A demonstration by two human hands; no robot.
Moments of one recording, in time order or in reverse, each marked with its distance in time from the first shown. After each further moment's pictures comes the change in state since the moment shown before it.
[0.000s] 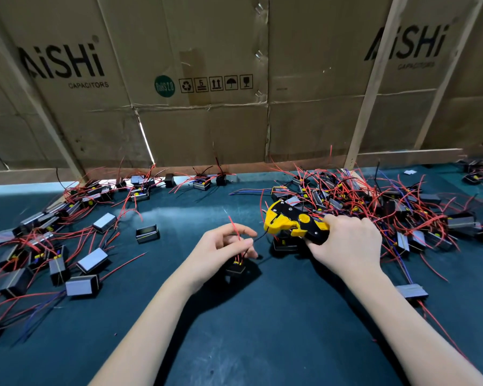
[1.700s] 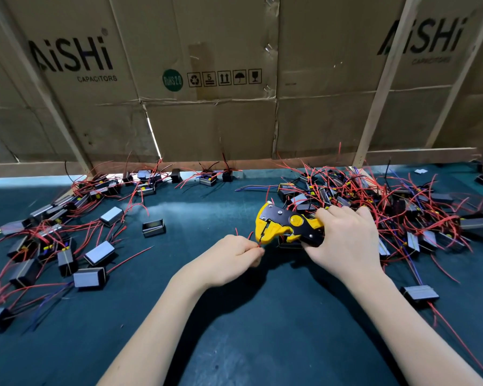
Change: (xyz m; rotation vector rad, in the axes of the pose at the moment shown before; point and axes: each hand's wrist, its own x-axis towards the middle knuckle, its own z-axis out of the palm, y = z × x) left_hand 0.003 0.016 0.010 0.782 -0.203 -0.052; right_hand -0.004 -0.011 -0.004 0.115 0.200 -0.221
